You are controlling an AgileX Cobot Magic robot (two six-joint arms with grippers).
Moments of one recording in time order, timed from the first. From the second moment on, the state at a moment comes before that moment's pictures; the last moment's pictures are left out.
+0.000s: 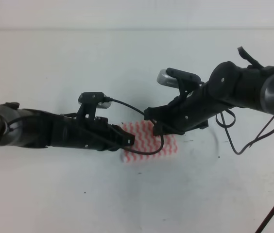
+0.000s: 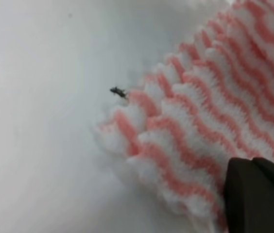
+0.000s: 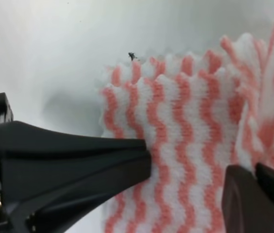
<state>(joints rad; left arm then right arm) -0.31 2.02 -1.07 -1.53 0.71 1.62 0.47 2.01 -1.42 0.63 0.62 -0.08</state>
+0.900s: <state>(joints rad) -0.31 2.02 -1.07 -1.50 0.69 1.59 0.53 2.02 -1.50 0.65 0.66 -0.08</state>
